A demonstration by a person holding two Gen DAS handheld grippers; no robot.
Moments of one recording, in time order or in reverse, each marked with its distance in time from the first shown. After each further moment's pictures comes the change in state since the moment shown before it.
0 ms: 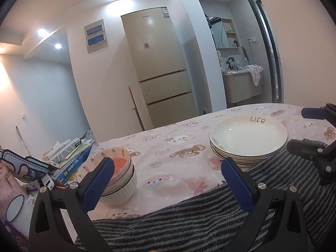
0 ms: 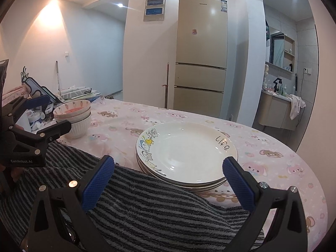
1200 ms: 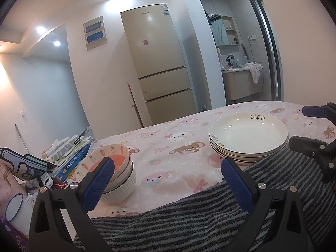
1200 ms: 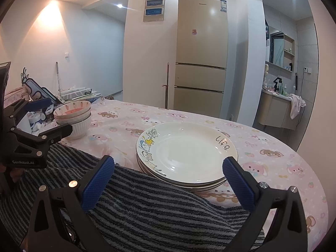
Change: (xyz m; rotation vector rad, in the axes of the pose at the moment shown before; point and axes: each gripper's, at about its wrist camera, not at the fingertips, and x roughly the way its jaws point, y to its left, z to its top) left arm 0.003 0.001 -0.001 -0.007 0.022 -0.003; right arm -0.005 -0.006 0.002 0.009 -0.003 0.010
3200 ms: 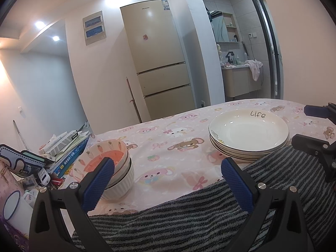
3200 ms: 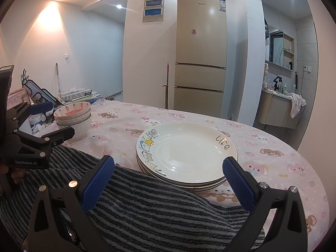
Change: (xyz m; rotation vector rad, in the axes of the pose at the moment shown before) left arm 0.007 0.005 0.000 -0.005 0.029 -0.014; right arm 0.006 -0.003 0.000 0.001 0.001 0.005
